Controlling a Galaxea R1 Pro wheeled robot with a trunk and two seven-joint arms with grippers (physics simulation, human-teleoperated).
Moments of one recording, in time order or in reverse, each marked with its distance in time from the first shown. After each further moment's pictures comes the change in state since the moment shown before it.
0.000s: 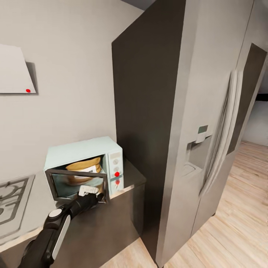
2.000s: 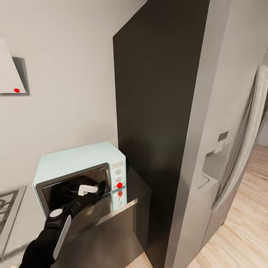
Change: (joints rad) left arm 0.000 -0.008 0.001 0.000 0.002 -0.001 0.057; right arm 0.000 -0.005 -0.001 -0.003 0.000 0.000 -0.002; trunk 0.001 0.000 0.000
